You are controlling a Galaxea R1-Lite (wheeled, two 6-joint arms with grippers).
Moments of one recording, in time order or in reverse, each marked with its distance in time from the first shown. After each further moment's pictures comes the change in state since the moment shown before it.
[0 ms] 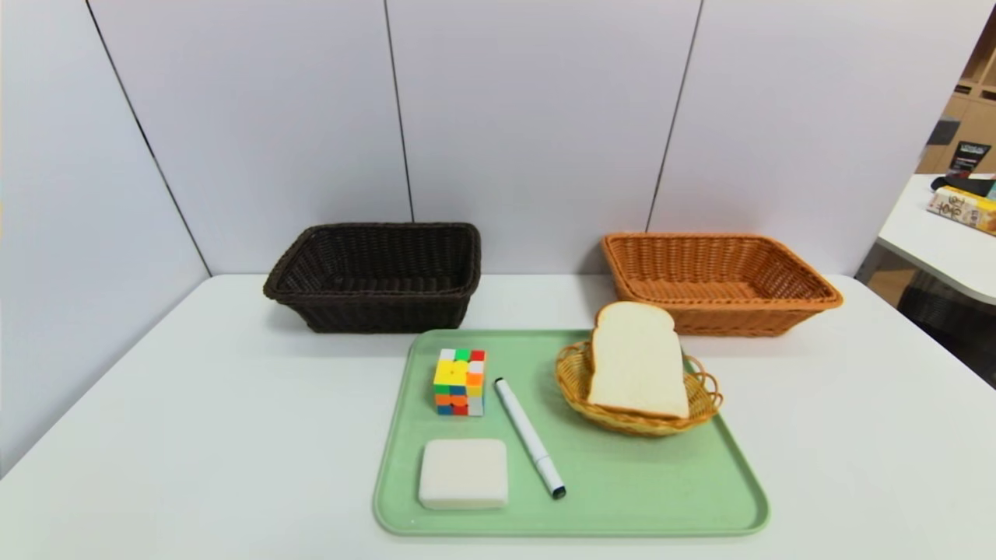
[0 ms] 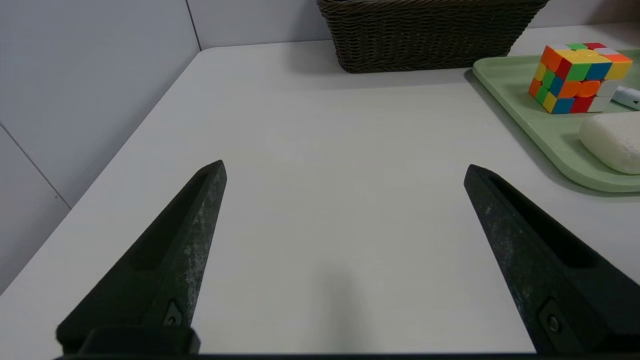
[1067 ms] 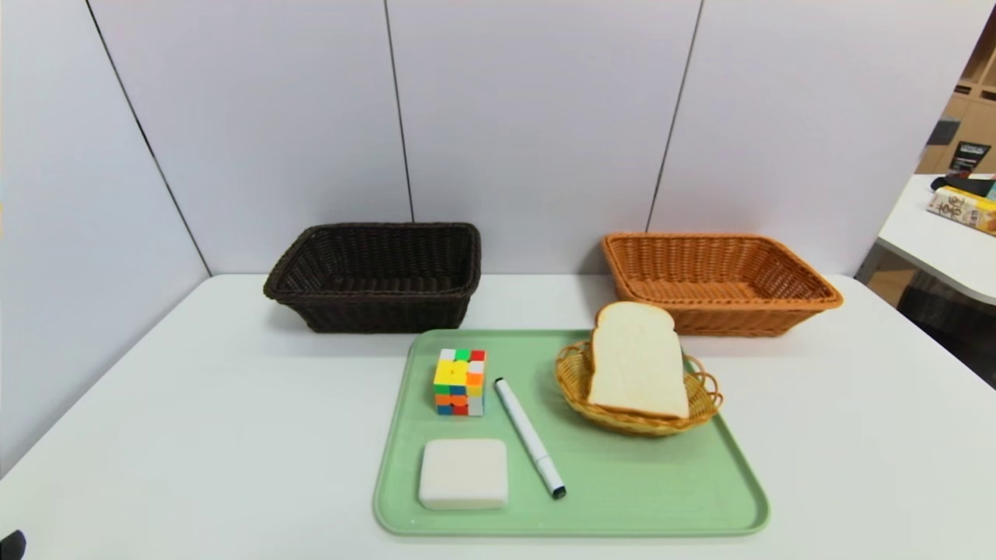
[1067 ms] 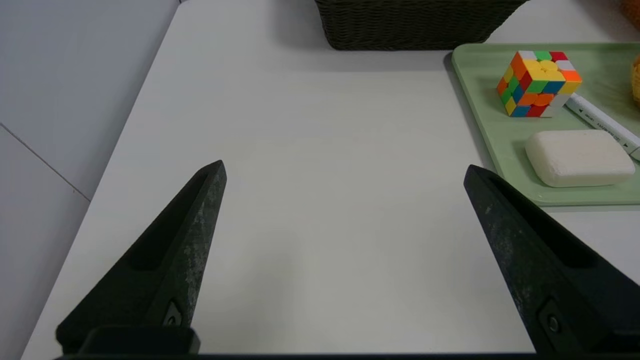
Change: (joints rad) left arm -0.002 0.428 -0.581 0.447 -0.022 -0.057; right arm 0.001 0.352 -0.496 0.308 0.017 0.023
